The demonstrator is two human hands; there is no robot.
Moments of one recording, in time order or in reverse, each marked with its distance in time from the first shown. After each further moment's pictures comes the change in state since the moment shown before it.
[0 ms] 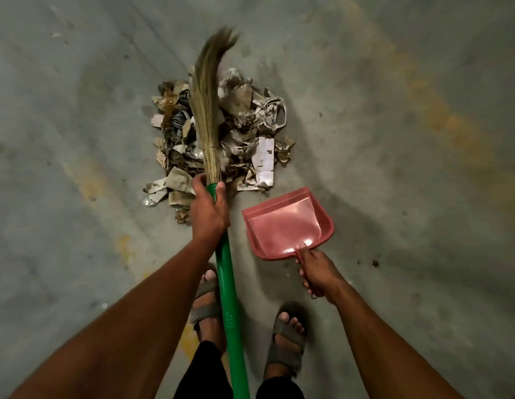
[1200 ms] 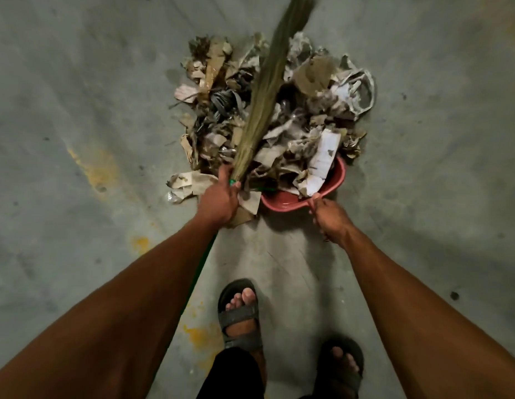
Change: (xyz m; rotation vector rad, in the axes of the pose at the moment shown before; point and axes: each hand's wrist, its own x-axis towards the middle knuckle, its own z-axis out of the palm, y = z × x) left_hand 0.185 -0.150 -0.013 0.314 -0.368 0.104; right_hand 0.222 -0.108 0.126 -0.267 0.076 -0.134
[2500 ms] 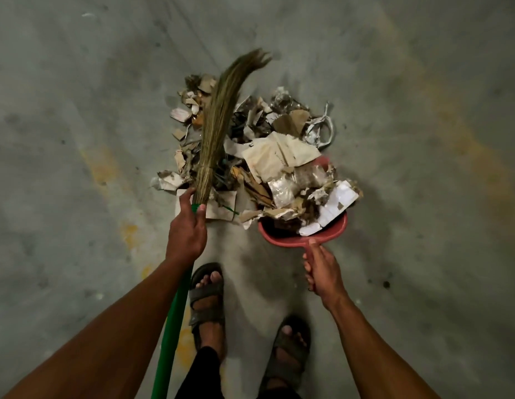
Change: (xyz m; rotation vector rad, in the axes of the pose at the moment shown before) left_hand -0.189 0.066 -0.007 -0.153 0.361 -0.005; right_hand -0.210 0.094 -0.069 0.468 0.081 -0.092
